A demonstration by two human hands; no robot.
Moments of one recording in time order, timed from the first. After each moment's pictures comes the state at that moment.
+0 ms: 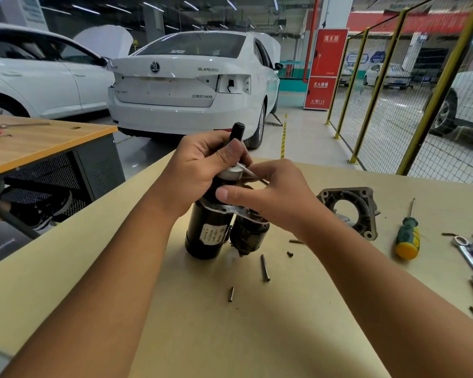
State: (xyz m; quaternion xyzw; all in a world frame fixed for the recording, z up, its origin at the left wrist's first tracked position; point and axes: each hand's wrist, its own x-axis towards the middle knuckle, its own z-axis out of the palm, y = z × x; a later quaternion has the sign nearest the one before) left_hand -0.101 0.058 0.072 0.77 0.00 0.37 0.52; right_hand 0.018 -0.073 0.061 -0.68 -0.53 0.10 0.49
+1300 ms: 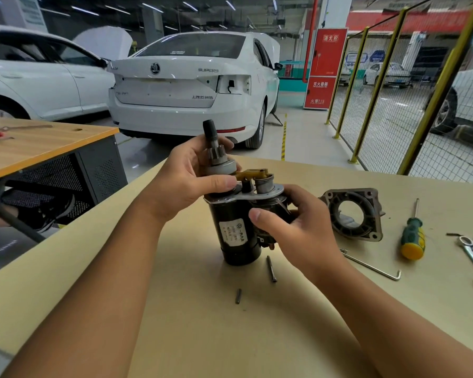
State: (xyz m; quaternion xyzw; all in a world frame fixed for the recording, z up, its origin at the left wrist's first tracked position) left_hand -0.117 0.087 0.059 0.77 0.02 0.33 0.55; right_hand 0.015 -0.095 0.005 -0.60 -0.47 0.09 0.65
